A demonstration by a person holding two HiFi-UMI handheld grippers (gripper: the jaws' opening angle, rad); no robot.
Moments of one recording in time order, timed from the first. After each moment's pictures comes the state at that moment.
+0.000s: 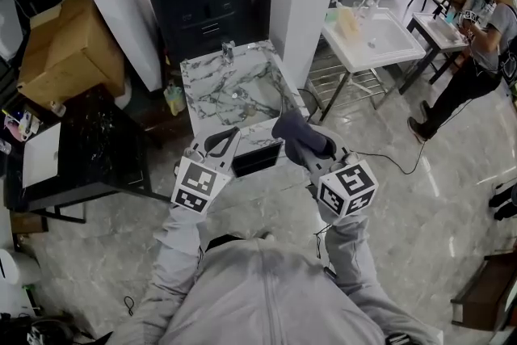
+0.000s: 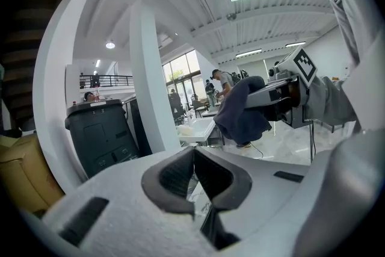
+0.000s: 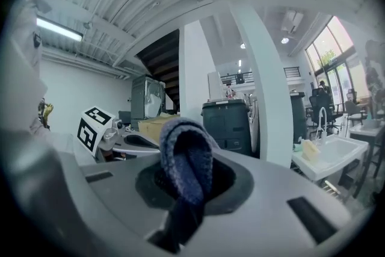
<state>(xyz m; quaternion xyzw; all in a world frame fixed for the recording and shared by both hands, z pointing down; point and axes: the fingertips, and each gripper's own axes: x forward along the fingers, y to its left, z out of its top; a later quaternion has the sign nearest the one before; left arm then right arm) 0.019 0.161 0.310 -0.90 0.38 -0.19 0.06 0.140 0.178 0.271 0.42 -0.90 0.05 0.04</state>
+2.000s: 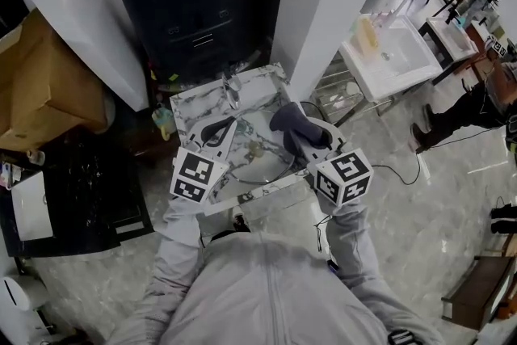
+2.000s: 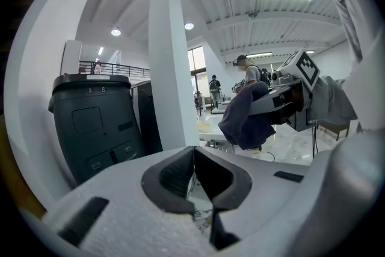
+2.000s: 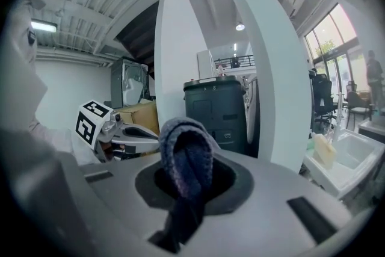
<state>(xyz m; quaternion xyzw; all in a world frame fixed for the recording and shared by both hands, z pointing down) -0.037 -0.113 0.355 -0.91 0.38 -0.18 0.01 0.088 -0.092 0.325 0.44 -0.89 0.10 0.10</state>
